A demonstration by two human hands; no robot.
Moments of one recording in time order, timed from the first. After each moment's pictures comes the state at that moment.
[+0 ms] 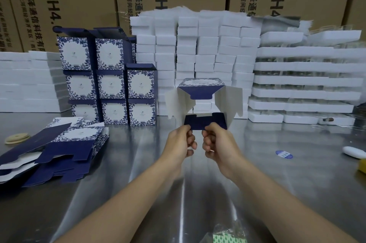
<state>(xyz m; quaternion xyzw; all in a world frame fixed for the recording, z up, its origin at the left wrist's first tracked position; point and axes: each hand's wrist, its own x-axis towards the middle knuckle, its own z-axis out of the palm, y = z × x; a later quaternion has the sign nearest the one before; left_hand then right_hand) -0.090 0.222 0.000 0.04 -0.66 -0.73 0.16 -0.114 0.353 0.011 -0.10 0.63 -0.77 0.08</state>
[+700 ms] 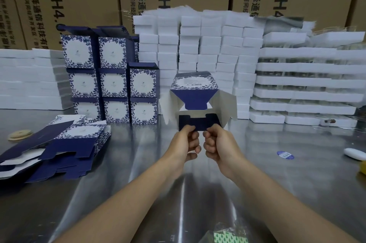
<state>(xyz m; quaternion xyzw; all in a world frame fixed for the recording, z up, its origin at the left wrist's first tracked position) -0.088 0.222 -0.002 0.03 -0.65 -0.75 0.09 -0.112 0.350 0.008 -0.10 0.61 -0.78 0.09</state>
